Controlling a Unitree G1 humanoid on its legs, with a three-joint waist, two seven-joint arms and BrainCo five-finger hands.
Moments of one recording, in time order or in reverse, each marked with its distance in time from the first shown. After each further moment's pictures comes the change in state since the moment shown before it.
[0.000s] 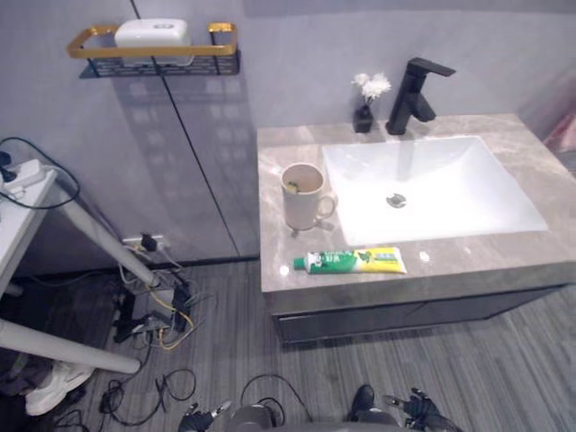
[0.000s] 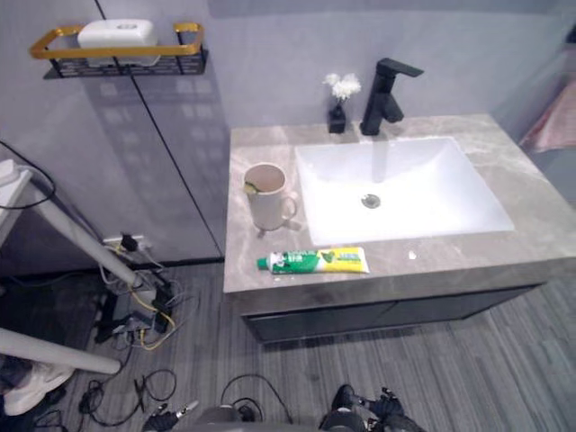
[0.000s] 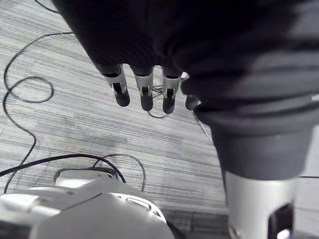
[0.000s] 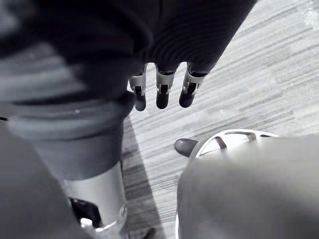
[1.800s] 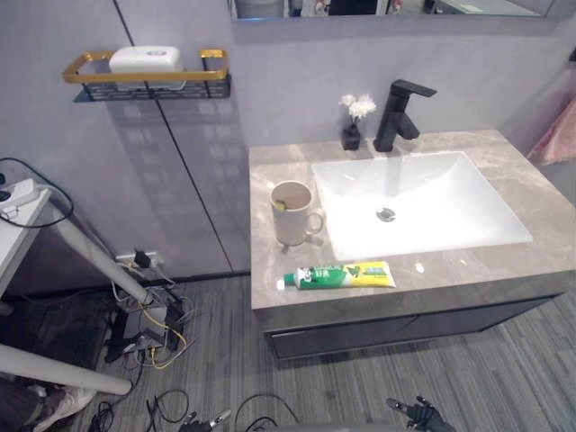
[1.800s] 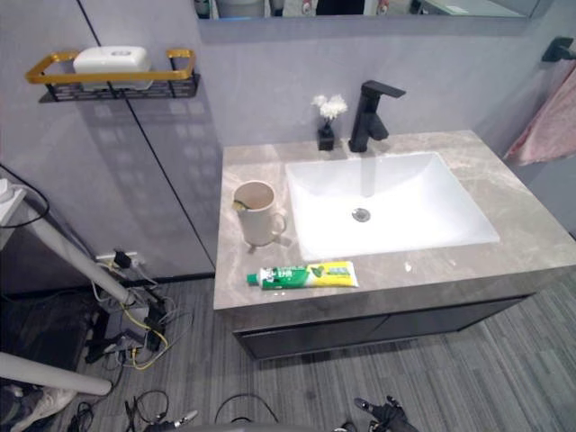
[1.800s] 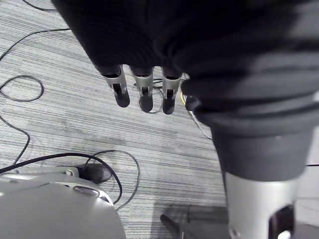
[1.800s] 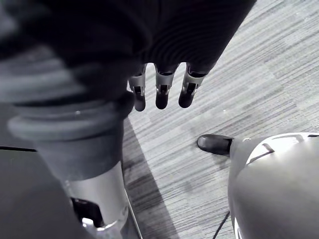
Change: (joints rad) left arm 0.033 0.016 0.008 0.027 0.018 -0.003 0.010; right arm -0.027 -0.013 -0.089 0.133 0.005 -0.021 -0.023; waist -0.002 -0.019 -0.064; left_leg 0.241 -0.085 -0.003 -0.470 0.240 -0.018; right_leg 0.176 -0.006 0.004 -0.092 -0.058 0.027
